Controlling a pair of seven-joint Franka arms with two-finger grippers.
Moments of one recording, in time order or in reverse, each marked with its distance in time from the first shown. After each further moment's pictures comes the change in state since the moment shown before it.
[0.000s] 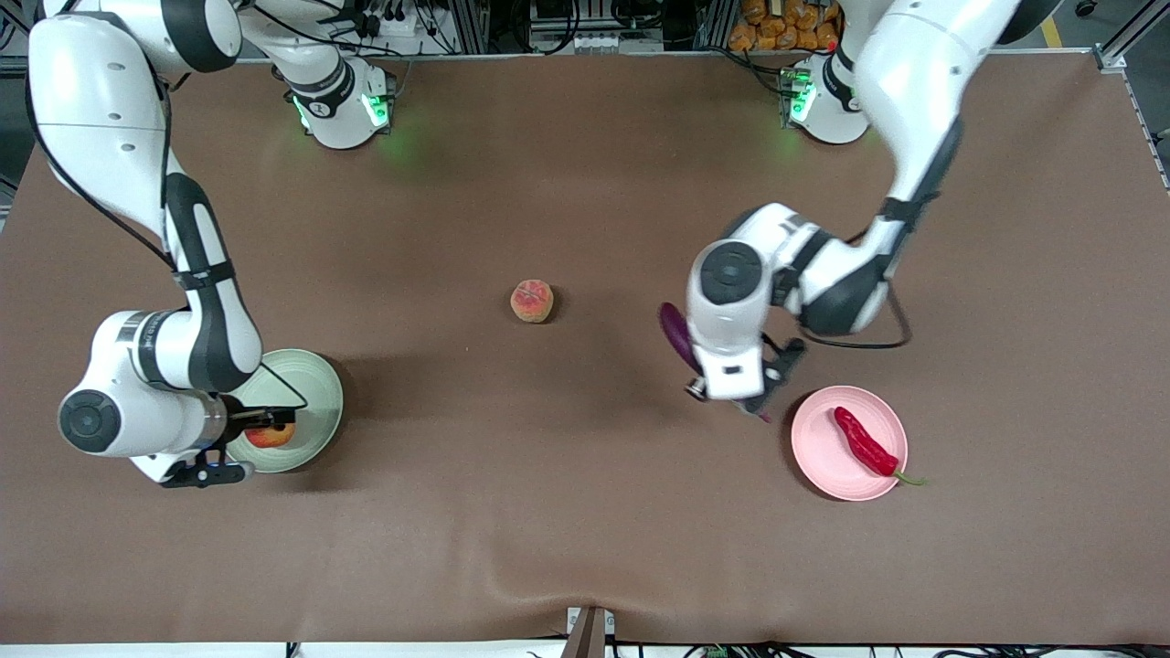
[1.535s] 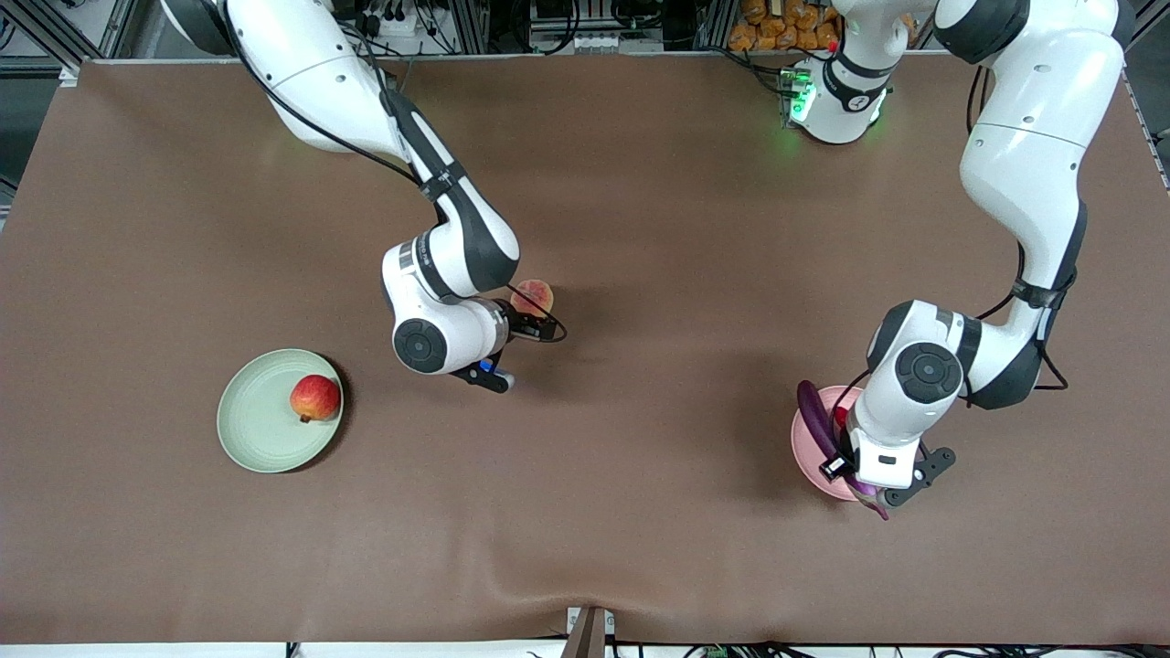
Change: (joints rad) left arm 0.279 0.192 0.044 0.023 0.097 0.333 0.477; right arm 0.533 -0.024 0.001 -0.113 0.513 -0.033 0.722
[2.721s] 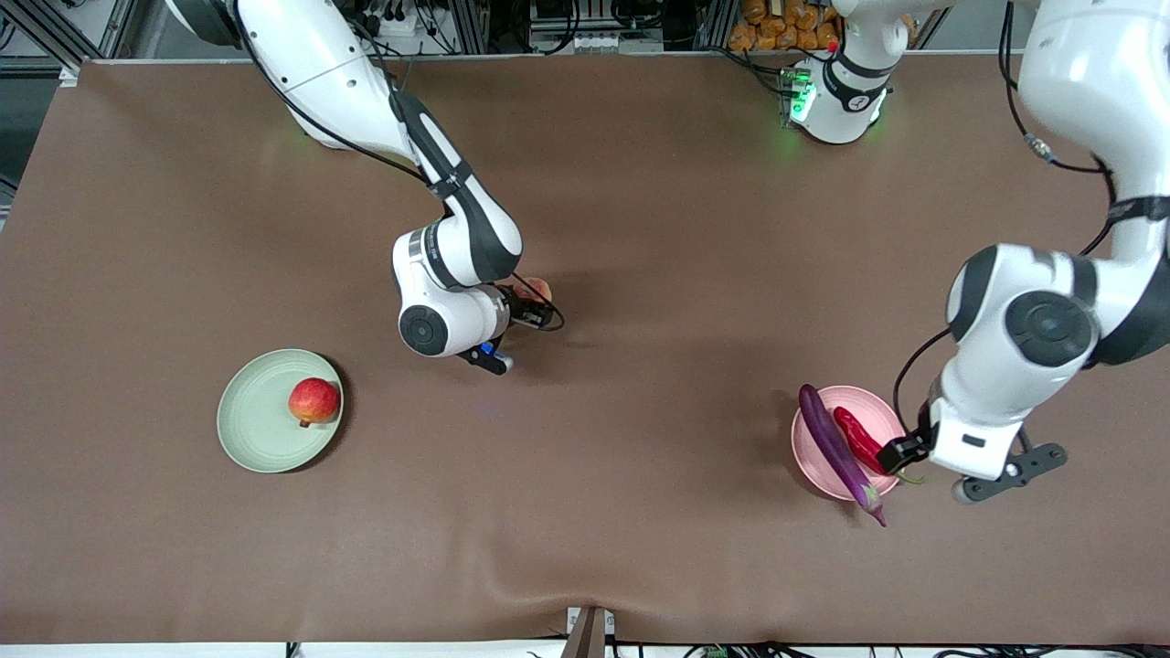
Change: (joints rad) left arm 0.044 -0.276 -0.019 0.052 -0.187 -0.303 0.416; right arm 0.026 -0.033 0.003 -0.153 0.059 0.095 0.003
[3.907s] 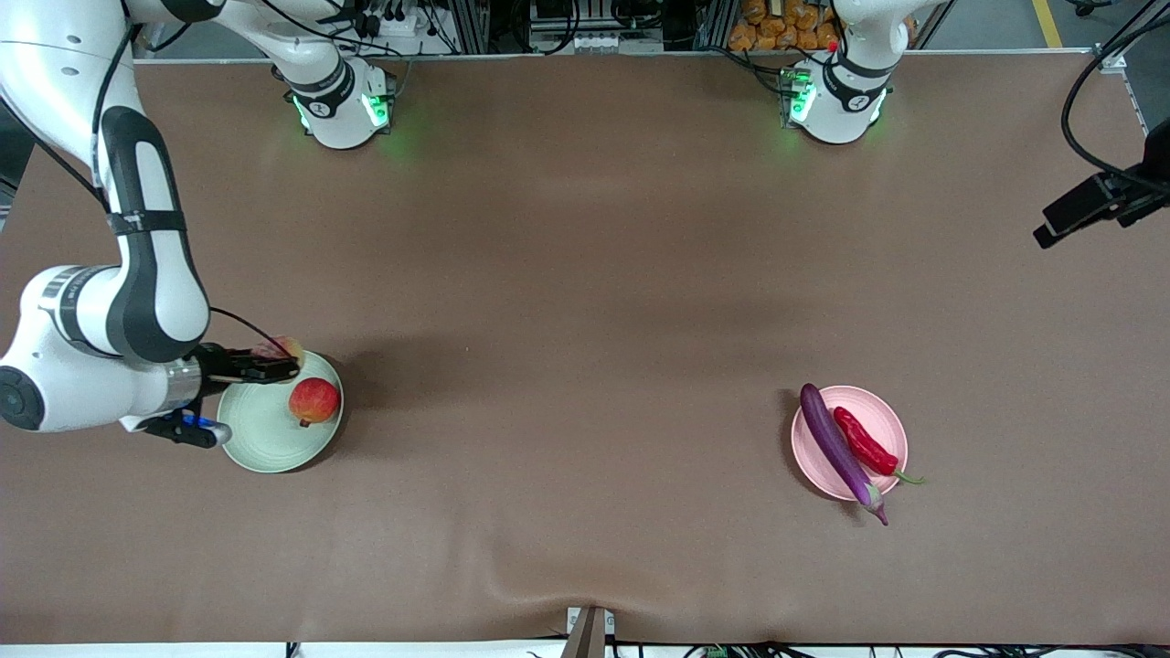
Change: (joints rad) left arm 0.186 -0.507 -0.006 0.043 -0.365 -0.618 0.348; right arm -0.596 -0.097 -0.043 0.224 -0.431 -0.362 -0.629
